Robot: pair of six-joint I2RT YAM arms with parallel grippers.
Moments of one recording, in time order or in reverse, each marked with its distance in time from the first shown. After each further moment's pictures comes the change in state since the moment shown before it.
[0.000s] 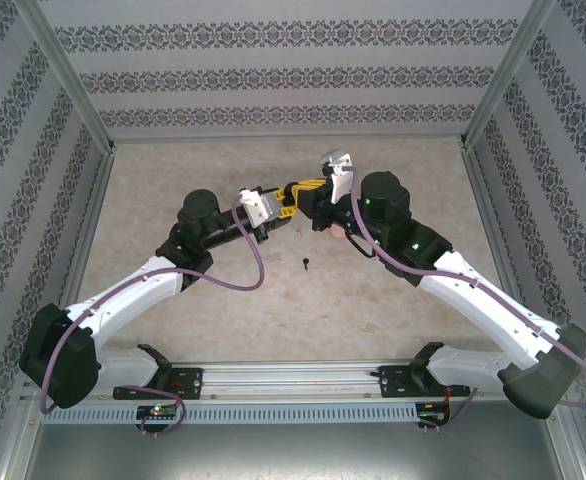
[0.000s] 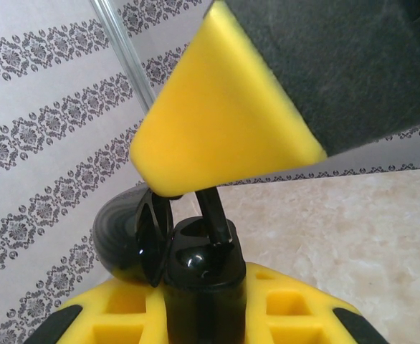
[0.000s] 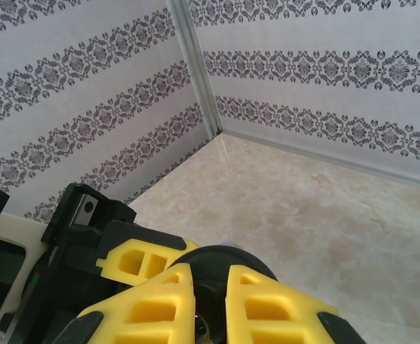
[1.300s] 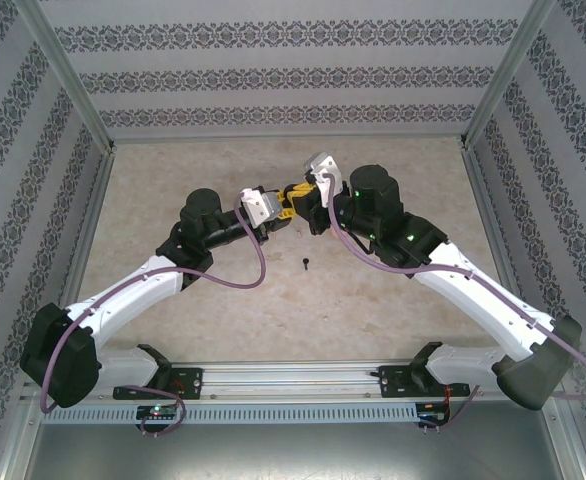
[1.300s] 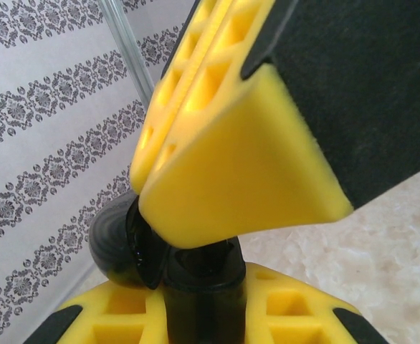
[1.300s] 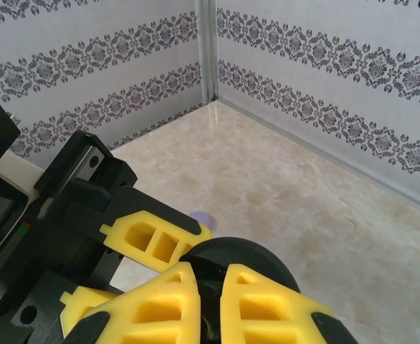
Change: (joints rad) left arm 0.000 0.004 0.005 -0.054 -0.007 -0.023; right arm 0.008 0.061 0.084 -0.144 -0.029 -0.247
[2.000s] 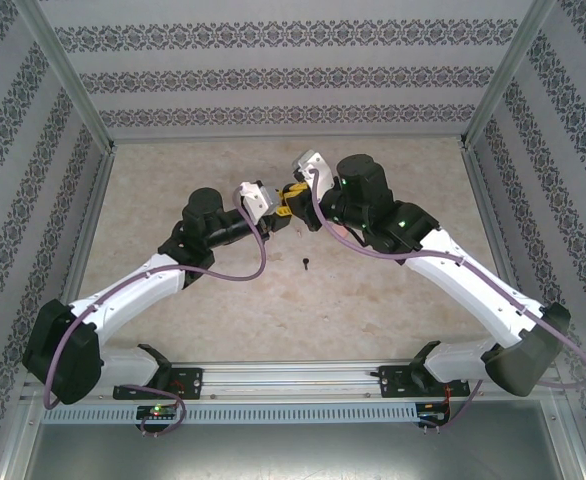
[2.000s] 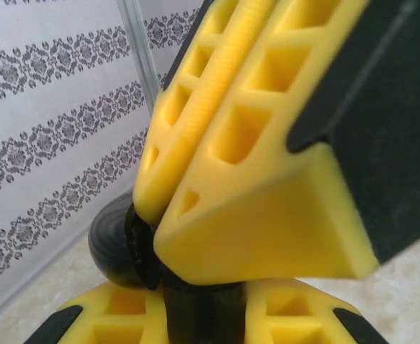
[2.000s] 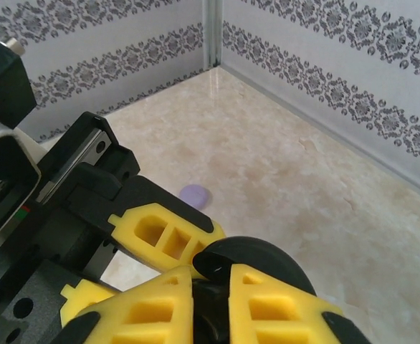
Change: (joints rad) left arm 0.006 0.027 0.000 0.009 -0.012 -0.150; right arm -0.001 0.094 0.121 -0.145 -0.001 -0.057
